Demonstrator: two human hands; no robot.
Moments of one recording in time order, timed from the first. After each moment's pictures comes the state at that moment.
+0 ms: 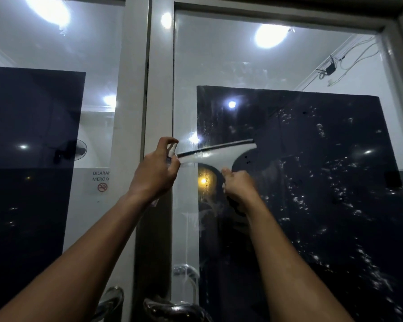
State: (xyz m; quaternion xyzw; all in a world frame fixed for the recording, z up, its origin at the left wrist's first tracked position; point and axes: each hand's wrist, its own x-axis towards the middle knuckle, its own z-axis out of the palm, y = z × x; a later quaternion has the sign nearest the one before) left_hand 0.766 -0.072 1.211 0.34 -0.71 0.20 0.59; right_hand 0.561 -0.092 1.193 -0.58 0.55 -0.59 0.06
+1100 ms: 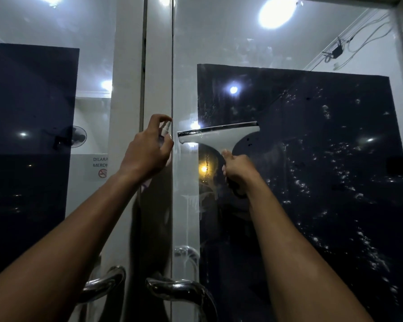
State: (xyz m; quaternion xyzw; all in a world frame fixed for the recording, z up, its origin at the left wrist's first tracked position) left_hand 0.779 -0.067 1.213 0.34 -0.71 0.20 0.59; right_hand 0.561 -0.105 1.196 -0.58 0.51 -0.62 0.15
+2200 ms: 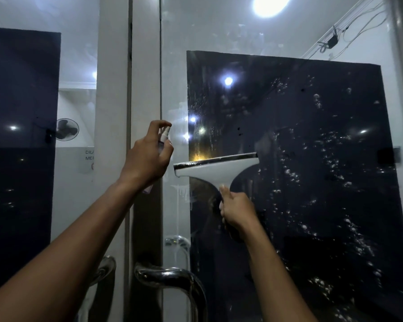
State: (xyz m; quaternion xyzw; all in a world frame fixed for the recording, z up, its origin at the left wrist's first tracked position) left_hand 0.758 -0.074 1.181 0.34 -0.71 0.19 0.59; right_hand 0.552 -0.086 1.085 -0.58 0.53 -0.59 0.16
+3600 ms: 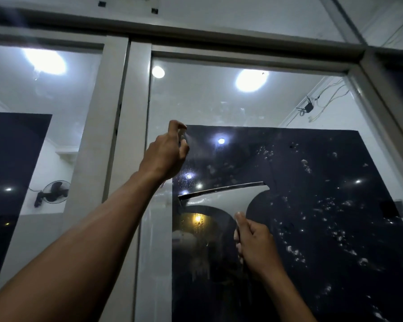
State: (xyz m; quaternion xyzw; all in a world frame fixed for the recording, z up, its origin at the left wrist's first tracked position) left_hand 0.688 -0.090 1.343 0.29 -0.69 0.32 0.58; right_hand 0.496 -0.091 1.162 -0.61 0.34 -0.72 0.08
